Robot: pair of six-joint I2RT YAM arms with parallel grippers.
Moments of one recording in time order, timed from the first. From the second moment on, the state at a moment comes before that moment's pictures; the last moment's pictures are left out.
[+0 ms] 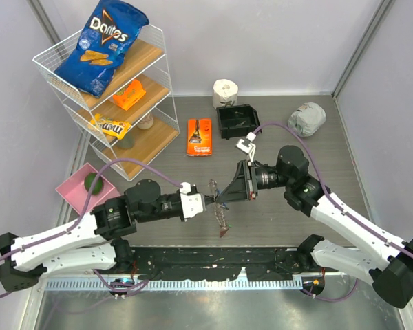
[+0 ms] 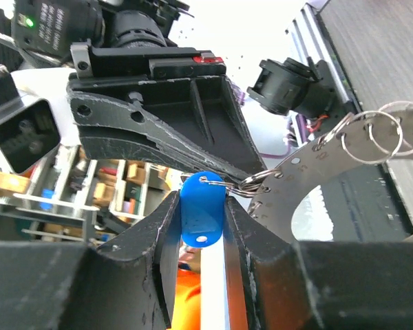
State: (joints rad) left arm -1.19 0.82 0.83 -0.21 0.14 0.37; right arm 0.65 0.97 0.76 0.14 -1.00 1.01
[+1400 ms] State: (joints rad) left arm -1.01 0.87 0.86 -0.14 0.79 -0.27; right arm 0.83 0.58 0.65 -0.14 -0.80 0.26
